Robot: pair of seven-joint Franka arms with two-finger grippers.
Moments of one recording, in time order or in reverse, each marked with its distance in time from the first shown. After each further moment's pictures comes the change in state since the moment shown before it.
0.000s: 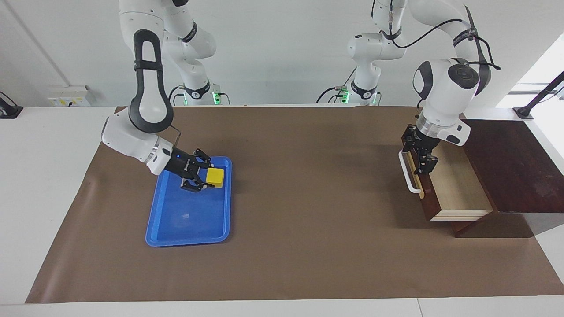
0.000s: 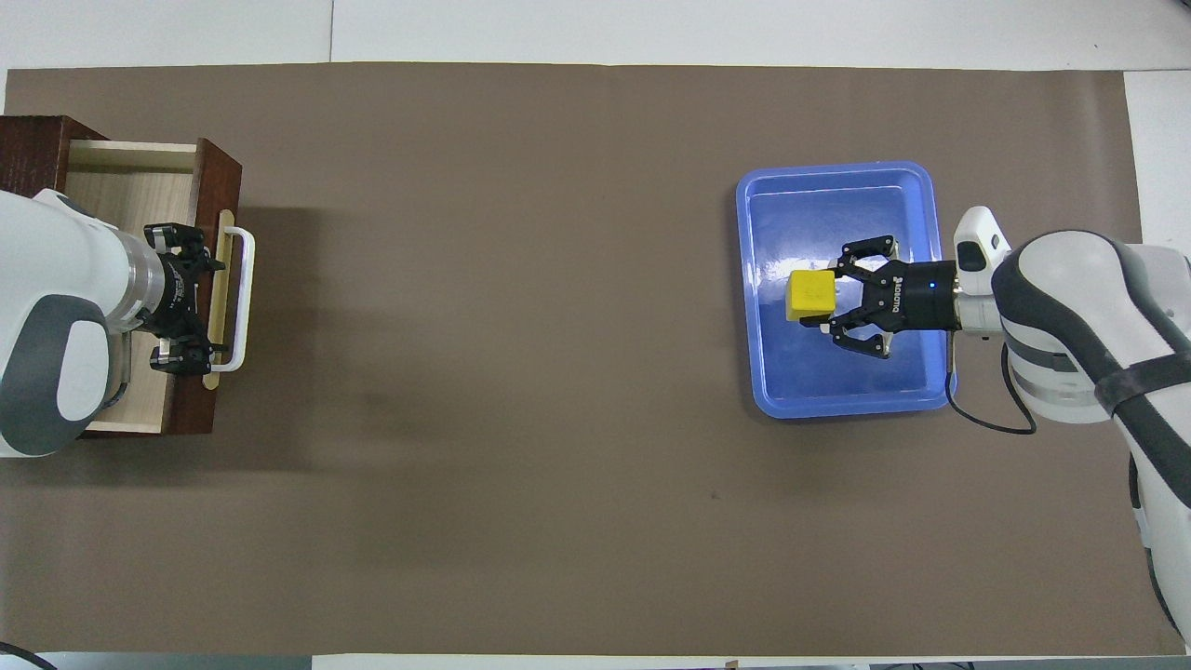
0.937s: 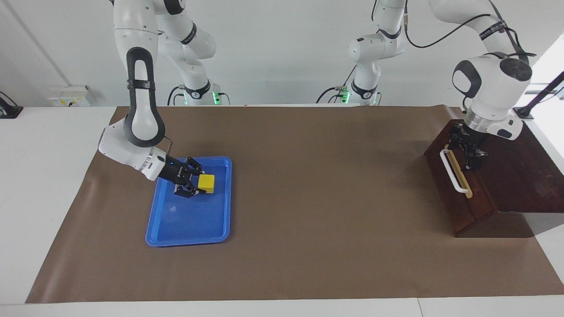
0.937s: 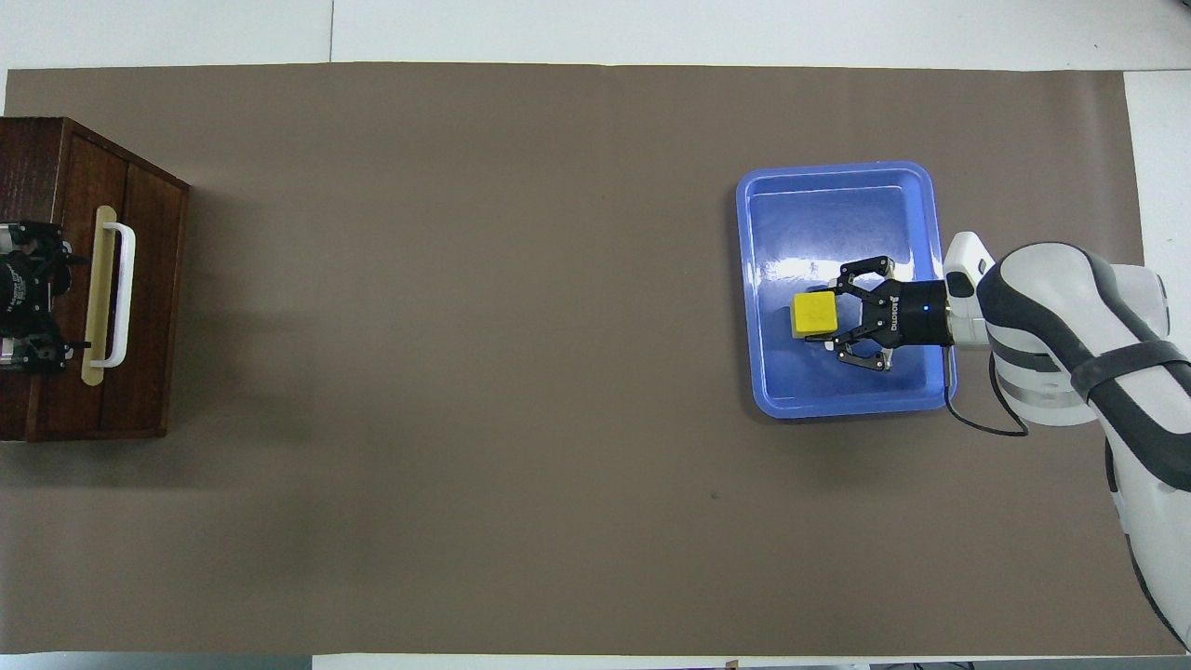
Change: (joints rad) left arm 0.228 0.007 -0.005 0.057 0.027 0.014 0.249; right arm -0.015 0.058 0.012 -0.032 0.000 0.036 -0.207
